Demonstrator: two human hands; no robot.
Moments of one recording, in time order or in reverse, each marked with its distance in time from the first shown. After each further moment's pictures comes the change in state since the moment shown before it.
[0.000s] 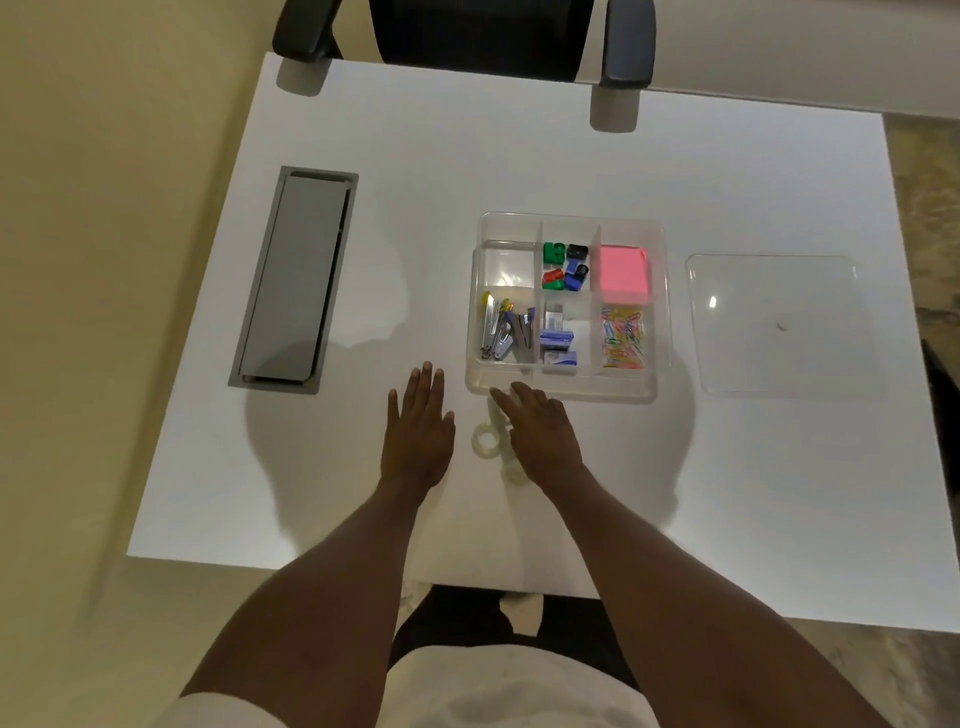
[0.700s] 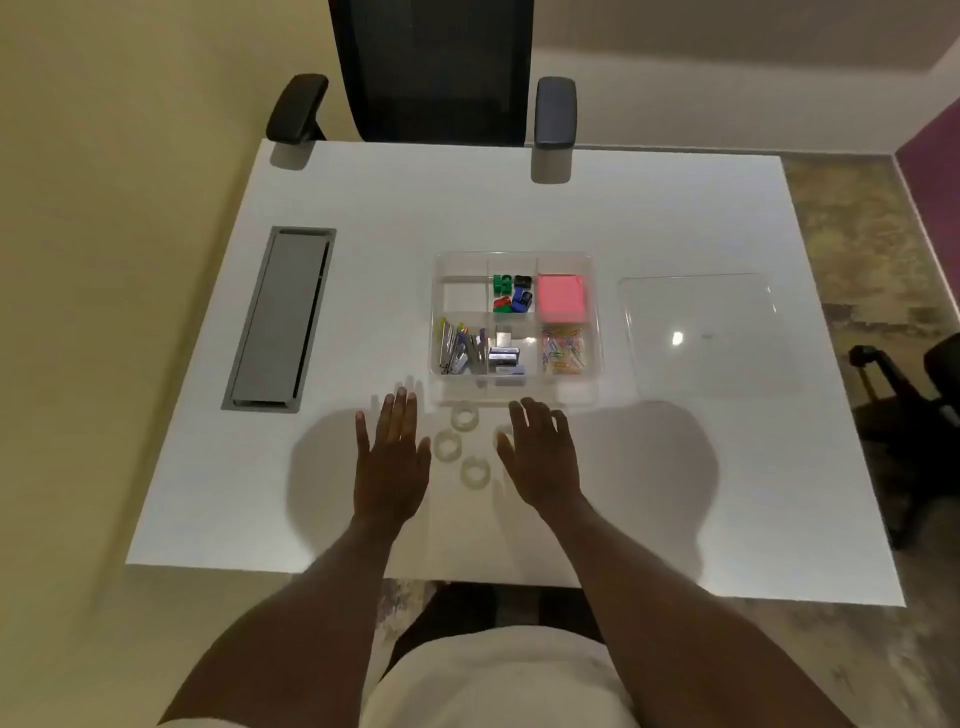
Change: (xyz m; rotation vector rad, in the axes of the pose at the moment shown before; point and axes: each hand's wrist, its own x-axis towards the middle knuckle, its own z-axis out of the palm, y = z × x) left_hand -0.071 0.054 -0.029 0.188 0.193 0.082; right_hand -0.086 0.034 -0.043 -0.063 0.256 0.127
